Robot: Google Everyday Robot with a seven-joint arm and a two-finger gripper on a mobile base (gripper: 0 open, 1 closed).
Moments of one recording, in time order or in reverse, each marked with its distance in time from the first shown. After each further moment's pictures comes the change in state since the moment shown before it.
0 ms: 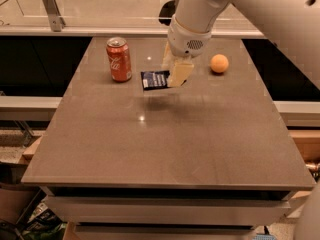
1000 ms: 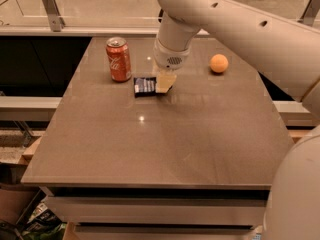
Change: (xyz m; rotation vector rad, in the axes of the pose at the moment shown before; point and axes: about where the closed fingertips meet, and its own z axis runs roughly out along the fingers) arm -0.008 -0.042 0.065 0.070 0.040 0.031
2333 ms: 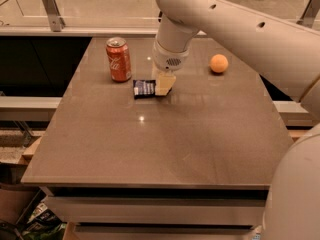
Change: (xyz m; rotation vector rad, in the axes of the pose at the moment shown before) arm -0.001 0.001 0.005 -0.006 0.000 -0.002
